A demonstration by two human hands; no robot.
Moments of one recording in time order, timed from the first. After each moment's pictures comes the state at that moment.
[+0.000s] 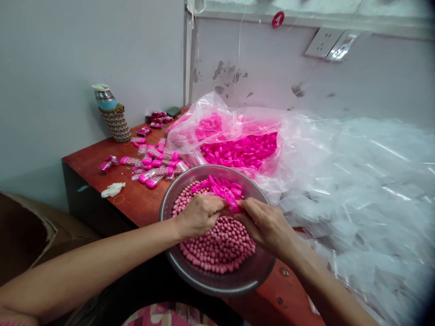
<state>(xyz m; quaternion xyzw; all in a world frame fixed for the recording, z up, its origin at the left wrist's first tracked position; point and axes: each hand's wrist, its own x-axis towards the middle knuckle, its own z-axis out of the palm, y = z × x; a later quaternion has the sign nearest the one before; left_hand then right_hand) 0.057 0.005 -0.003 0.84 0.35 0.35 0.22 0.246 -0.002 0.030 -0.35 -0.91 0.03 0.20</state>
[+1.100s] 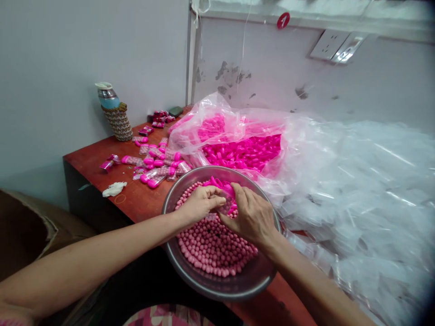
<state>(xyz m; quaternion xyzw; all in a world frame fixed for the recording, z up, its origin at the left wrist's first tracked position) 0.061 0.016 -0.004 0.45 0.38 0.45 0.67 0.217 0.016 0.005 -0.43 -0.87 -0.15 0.19</state>
